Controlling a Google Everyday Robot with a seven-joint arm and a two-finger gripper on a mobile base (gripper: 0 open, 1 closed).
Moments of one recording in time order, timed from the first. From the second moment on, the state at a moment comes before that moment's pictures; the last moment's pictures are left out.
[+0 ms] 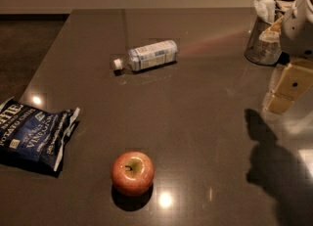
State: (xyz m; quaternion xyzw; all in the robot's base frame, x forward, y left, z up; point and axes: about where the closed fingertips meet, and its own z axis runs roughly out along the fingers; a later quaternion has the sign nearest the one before) arm 0.438 -0.217 0.977 -0.60 0.78 -0.03 0.16
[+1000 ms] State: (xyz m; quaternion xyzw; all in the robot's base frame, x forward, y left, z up) arm 0.477 -0.188 0.965 -0.63 0.76 -0.03 0.15
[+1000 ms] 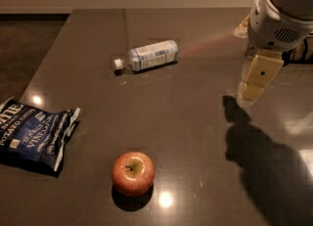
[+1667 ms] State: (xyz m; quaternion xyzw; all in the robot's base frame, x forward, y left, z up) arm 0.544 -0.136 0.940 -0.68 0.72 -0.01 0.15
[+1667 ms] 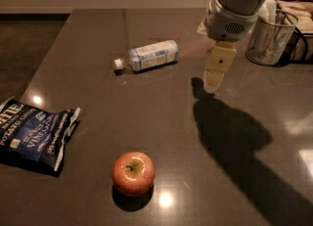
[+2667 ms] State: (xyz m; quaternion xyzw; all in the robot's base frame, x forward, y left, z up) arm 0.639 -0.058 0.913 -0.76 0.64 -0.03 0.12
